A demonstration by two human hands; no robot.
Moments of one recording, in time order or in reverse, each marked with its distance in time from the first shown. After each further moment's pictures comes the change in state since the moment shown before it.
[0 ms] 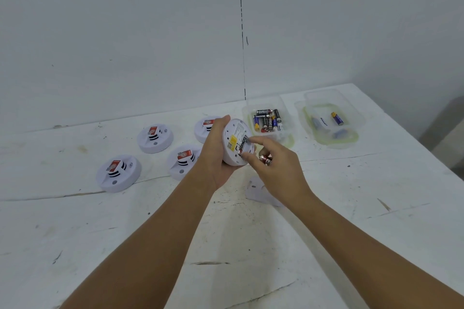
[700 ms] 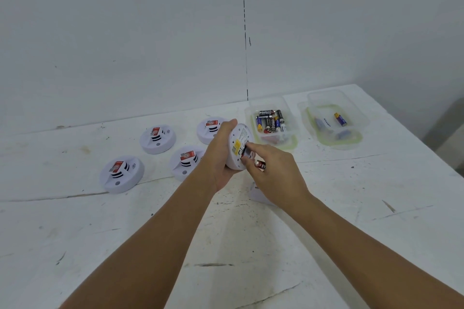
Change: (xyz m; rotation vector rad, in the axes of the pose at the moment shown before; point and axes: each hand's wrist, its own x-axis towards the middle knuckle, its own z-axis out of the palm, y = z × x) left_hand 0.001 0.000 -0.002 0.115 0.015 -0.029; right_hand -0.001 -0.008 0.007 -0.236 -0.086 -0.109
